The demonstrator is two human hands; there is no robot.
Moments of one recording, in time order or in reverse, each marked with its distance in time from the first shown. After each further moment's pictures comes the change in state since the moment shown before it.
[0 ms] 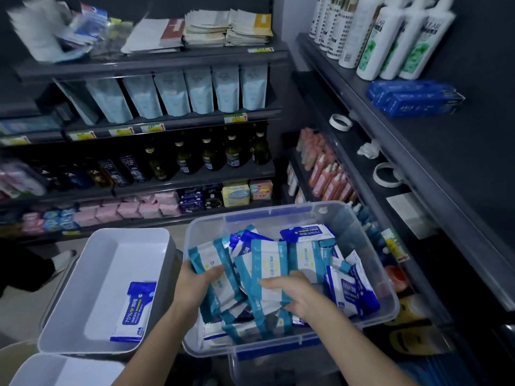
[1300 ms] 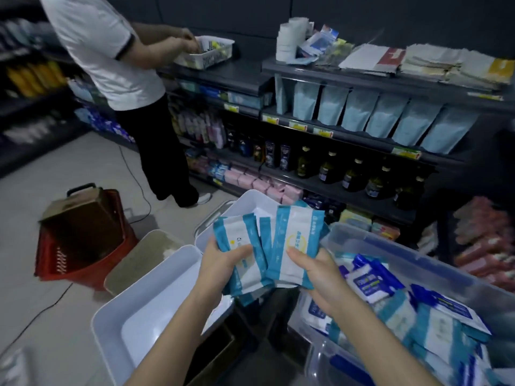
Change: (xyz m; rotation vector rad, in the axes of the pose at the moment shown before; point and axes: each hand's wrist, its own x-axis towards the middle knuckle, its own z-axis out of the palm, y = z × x) left_hand -0.125 0.003 -0.159 -0.363 0.461 0.201; right_hand -0.053 0.004 0.186 -0.226 -0.551 -0.336
